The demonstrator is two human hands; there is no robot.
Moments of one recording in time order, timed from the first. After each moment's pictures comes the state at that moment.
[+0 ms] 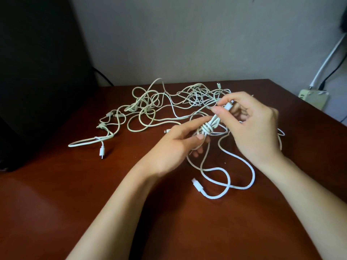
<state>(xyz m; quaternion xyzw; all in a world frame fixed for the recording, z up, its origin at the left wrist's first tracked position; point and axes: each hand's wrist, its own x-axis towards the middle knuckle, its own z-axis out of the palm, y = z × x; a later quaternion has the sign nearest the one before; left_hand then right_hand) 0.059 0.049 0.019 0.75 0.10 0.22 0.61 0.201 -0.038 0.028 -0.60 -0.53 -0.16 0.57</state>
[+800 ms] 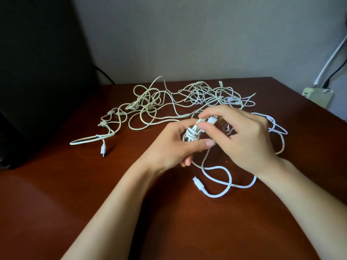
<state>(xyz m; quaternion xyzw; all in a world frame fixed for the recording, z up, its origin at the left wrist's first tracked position) 0.056 0.049 0.023 0.75 0.12 0.21 0.61 0.188 -0.041 0.024 -0.52 -0.66 -0.26 0.47</state>
